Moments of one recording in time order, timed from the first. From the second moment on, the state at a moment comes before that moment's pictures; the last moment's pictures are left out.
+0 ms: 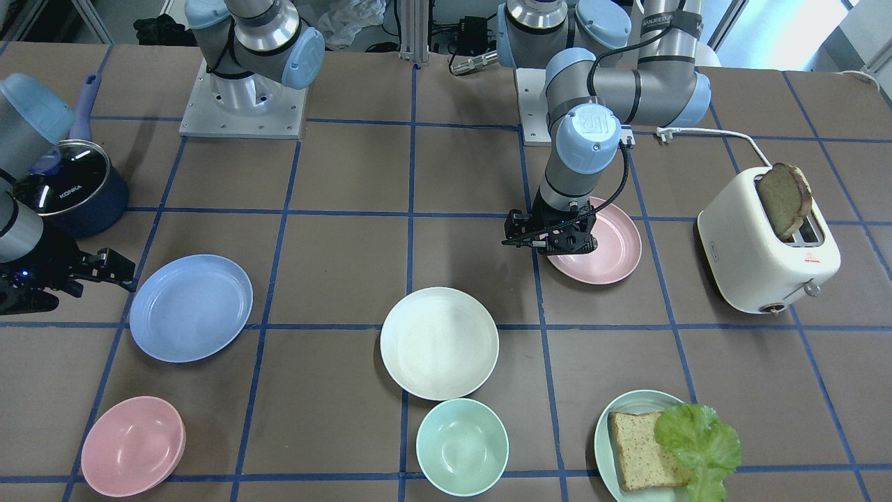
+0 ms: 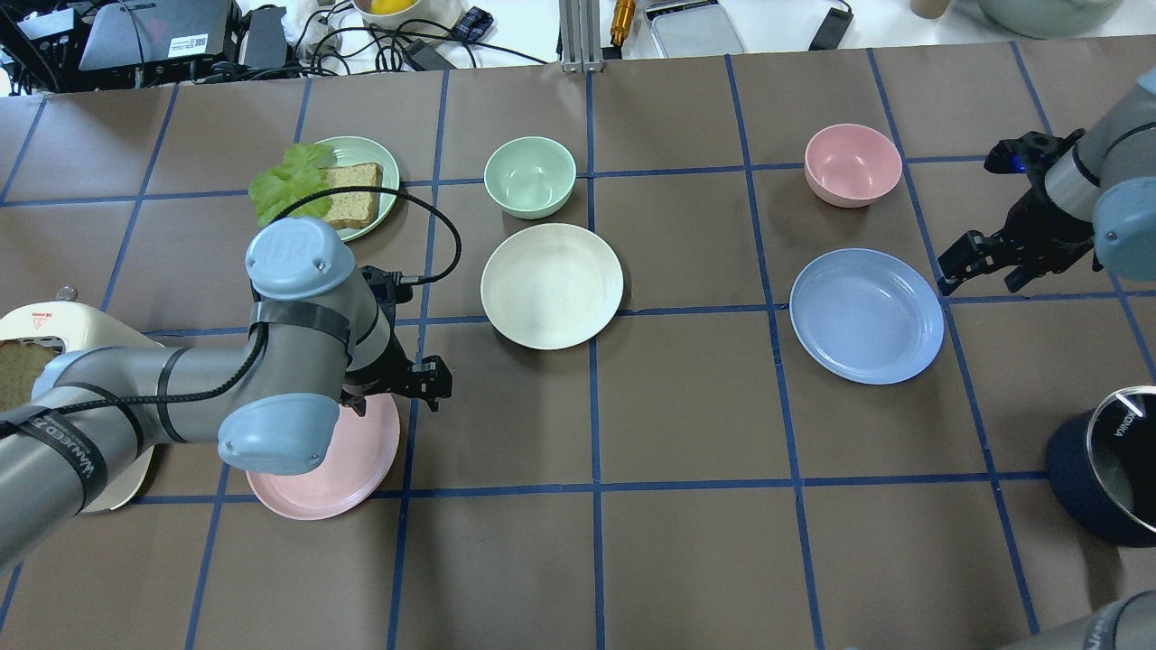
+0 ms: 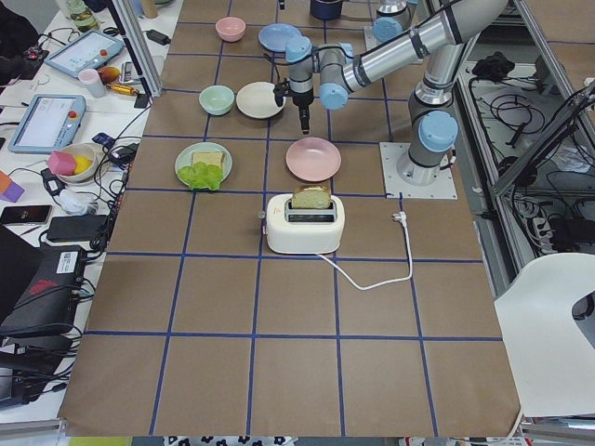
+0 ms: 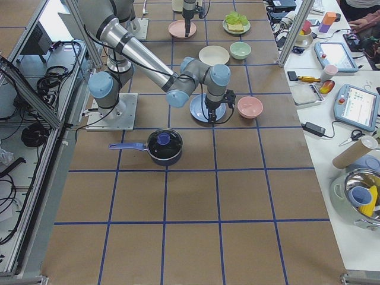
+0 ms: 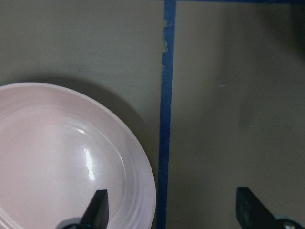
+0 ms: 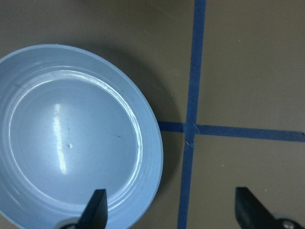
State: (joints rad) left arm -1.60 -1.70 -2.23 -0.87 1.62 -0.08; right arm 1.10 -1.28 1.88 -2.09 -1.49 -0.54
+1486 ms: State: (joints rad) left arm -1.76 -1.79 -1.86 -1.05 1.68 -0.15; right arm 1.09 -1.17 1.89 -2.21 -1.41 -0.53
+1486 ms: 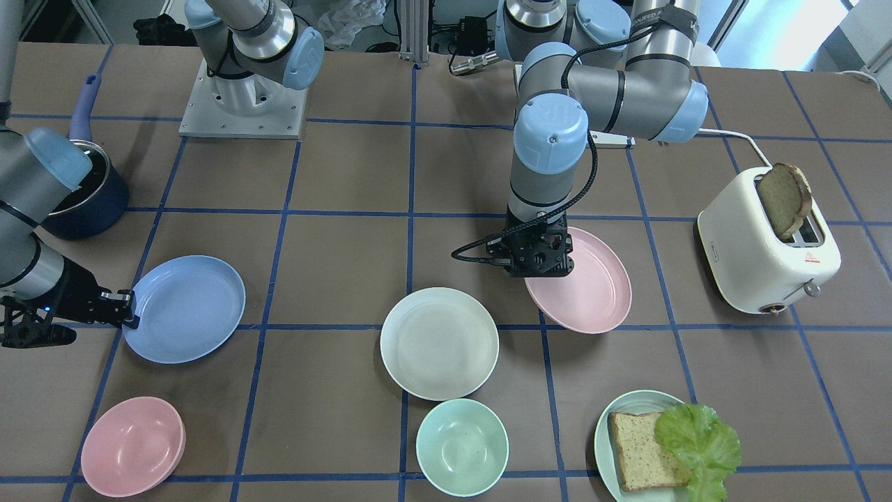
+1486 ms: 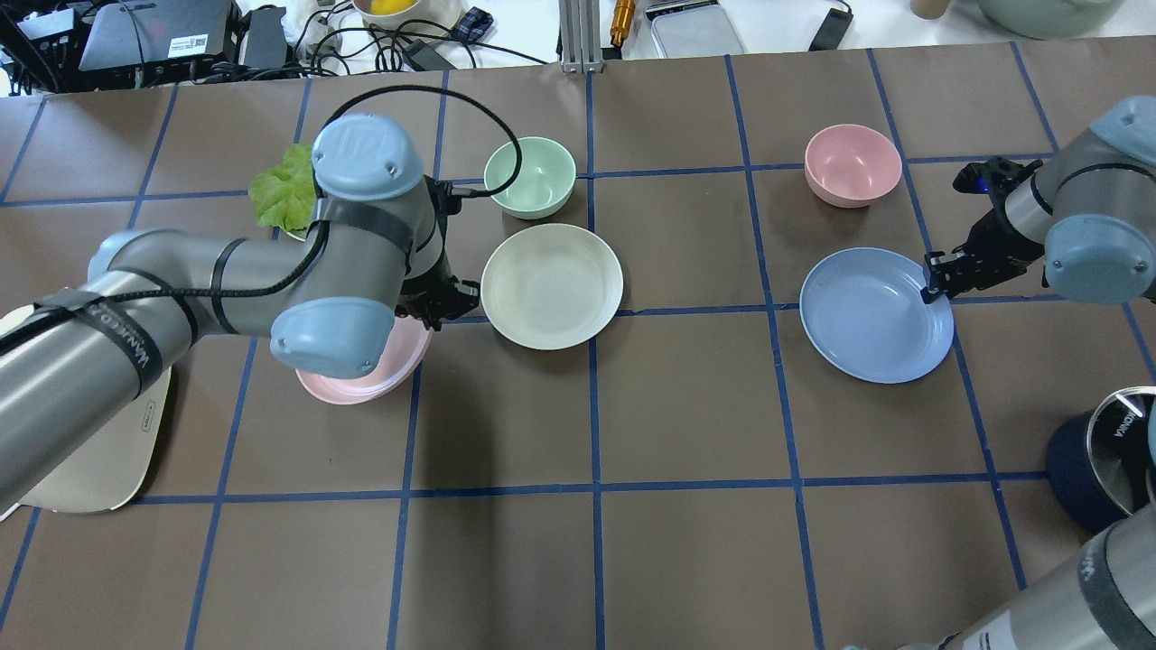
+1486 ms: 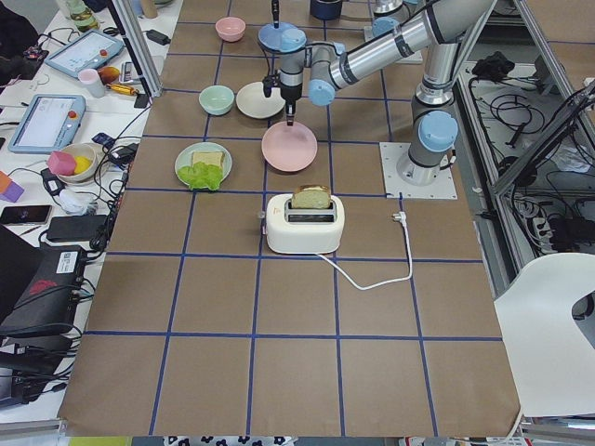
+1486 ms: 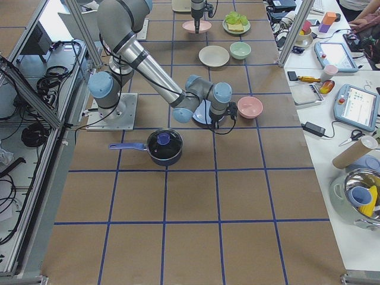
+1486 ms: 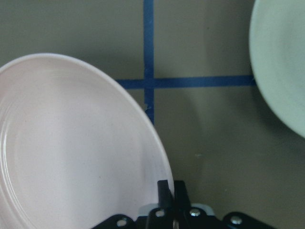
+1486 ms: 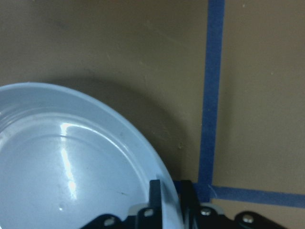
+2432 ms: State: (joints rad) left arm -2.02 -2.18 -1.34 -1.14 1.71 -0.50; right arm 1.09 -1.19 1.72 -1.98 -1.39 -0.51
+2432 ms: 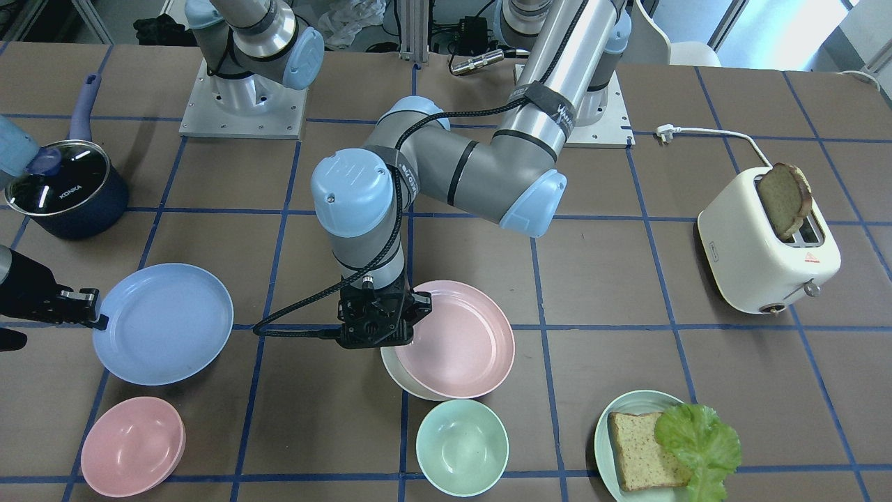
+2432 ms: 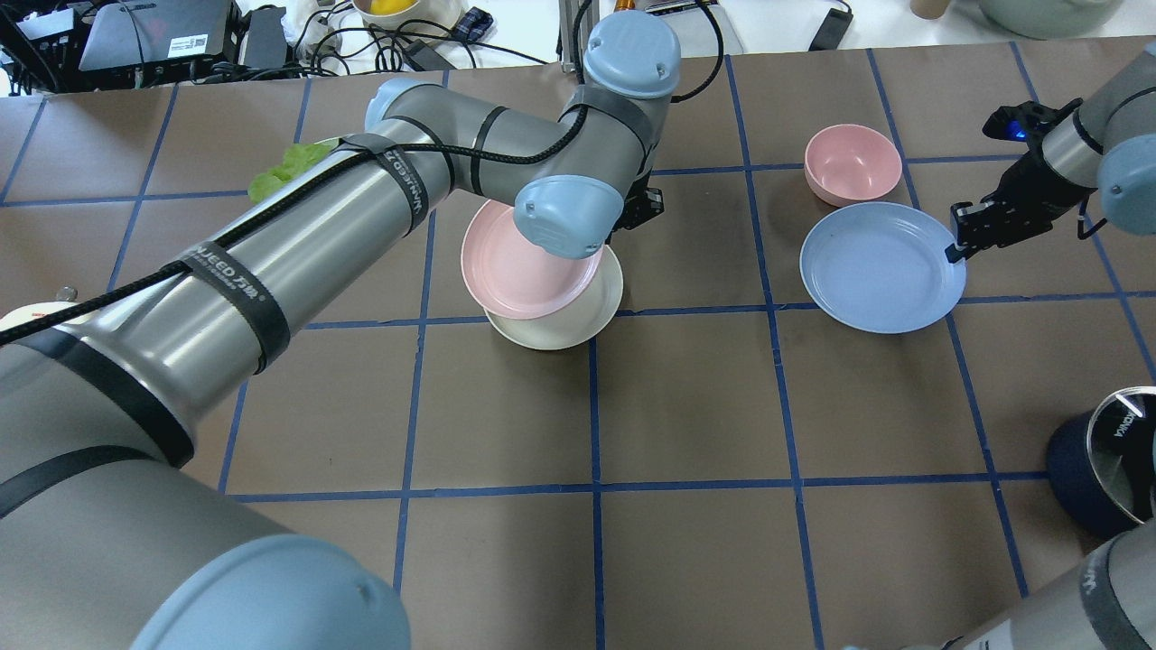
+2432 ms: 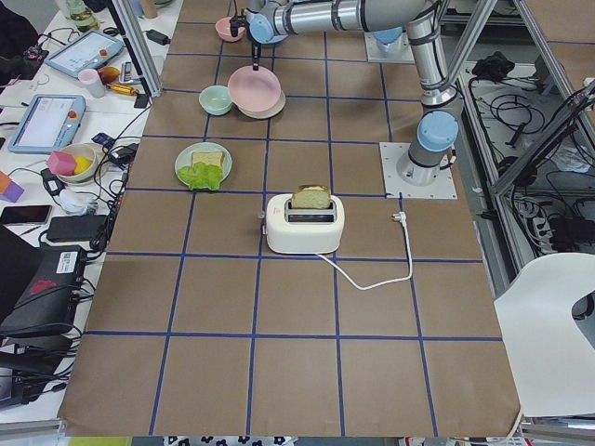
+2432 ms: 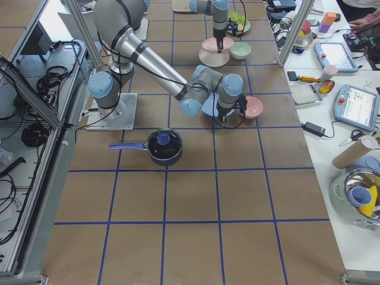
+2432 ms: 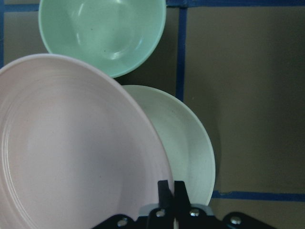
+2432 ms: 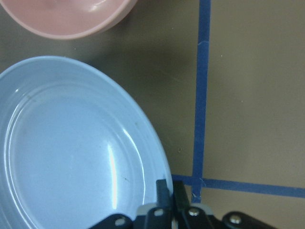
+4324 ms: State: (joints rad) left arm -1.72 -1.88 -1.28 -1.64 1.58 -0.22; right arm 1.23 -1.31 1.82 -2.03 -1.36 -0.24
